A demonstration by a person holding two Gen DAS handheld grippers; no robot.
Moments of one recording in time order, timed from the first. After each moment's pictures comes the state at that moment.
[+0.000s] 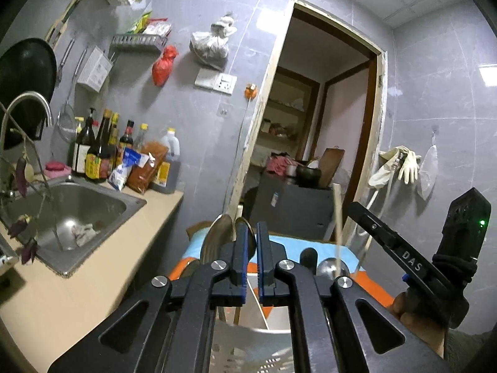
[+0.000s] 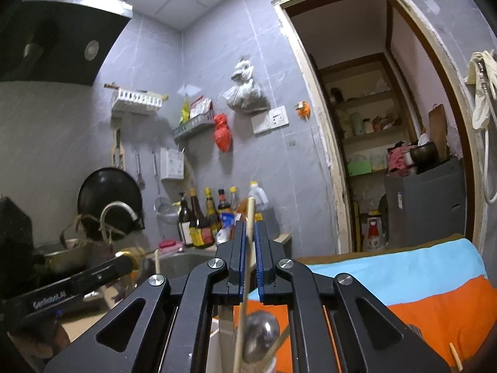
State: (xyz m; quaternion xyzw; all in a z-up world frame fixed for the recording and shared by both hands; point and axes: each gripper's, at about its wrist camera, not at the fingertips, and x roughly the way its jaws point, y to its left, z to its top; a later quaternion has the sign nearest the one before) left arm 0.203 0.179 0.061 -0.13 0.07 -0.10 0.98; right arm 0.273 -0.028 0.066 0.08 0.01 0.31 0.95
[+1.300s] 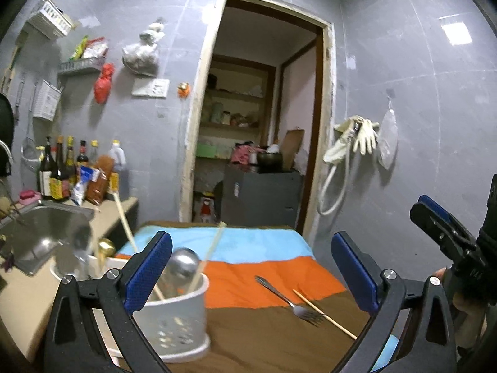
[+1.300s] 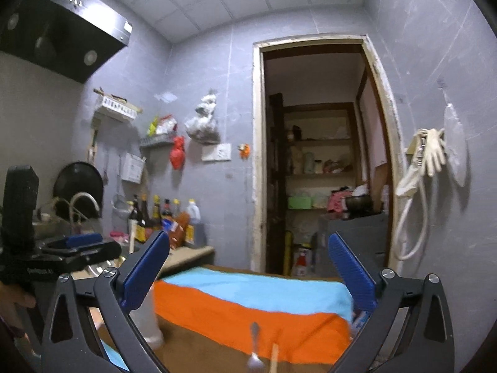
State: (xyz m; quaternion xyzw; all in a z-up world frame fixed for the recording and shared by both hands) left arm 0.177 0.012 0.090 -0.05 0.09 -0.15 0.98; right arm 0.169 -0.218 0.104 -0.01 -0.03 0.19 0.98
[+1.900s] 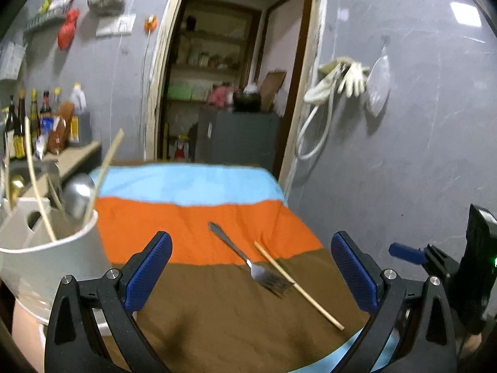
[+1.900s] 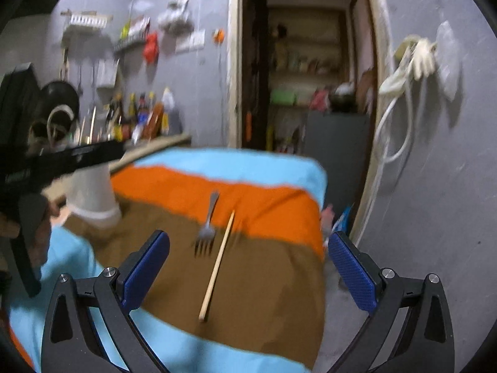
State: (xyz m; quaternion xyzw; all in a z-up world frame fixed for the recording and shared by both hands) left arm 0.240 -0.062 0.038 -0.04 0.23 -0.20 0.95; right arm 0.206 -0.257 0.007 -0.06 0.24 0.17 0.96
